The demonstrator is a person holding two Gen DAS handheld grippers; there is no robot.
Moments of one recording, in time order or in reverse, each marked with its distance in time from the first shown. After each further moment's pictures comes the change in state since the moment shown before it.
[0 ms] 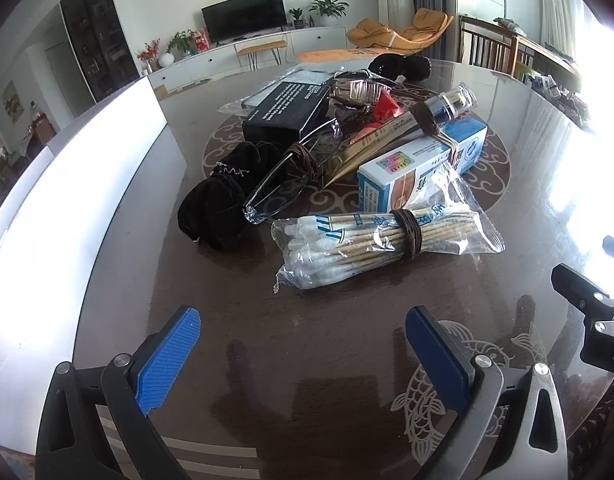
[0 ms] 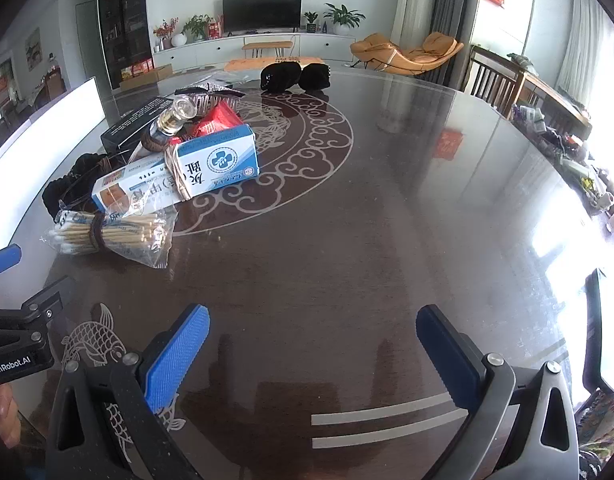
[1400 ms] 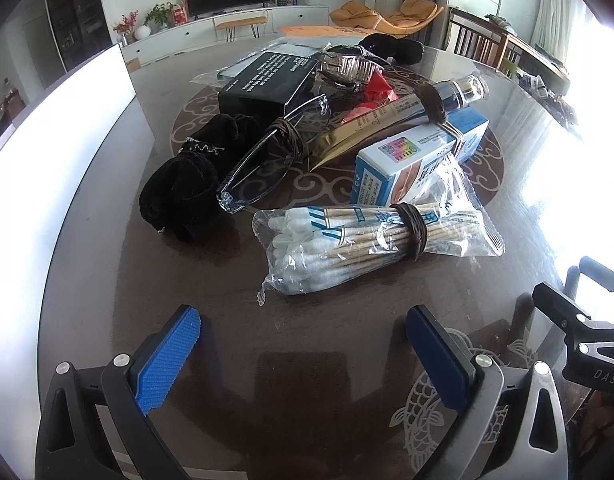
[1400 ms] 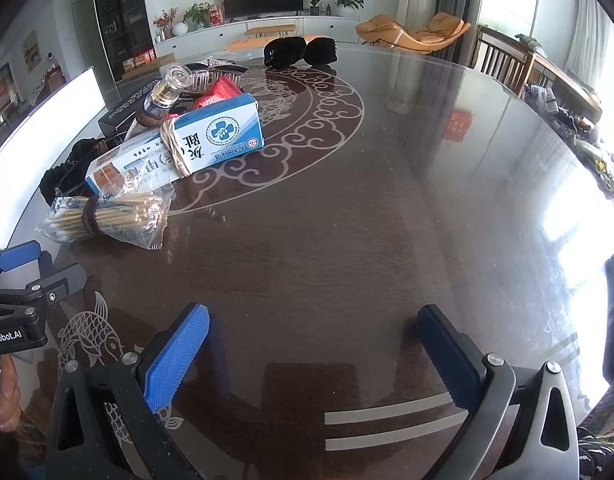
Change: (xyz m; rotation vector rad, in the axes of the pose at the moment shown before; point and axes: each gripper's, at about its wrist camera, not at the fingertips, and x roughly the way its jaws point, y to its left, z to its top) left arm 0.023 0.008 0.011 -0.032 0.081 -0.134; right arm 0.015 -0.001 -0.004 0.030 0.056 0.040
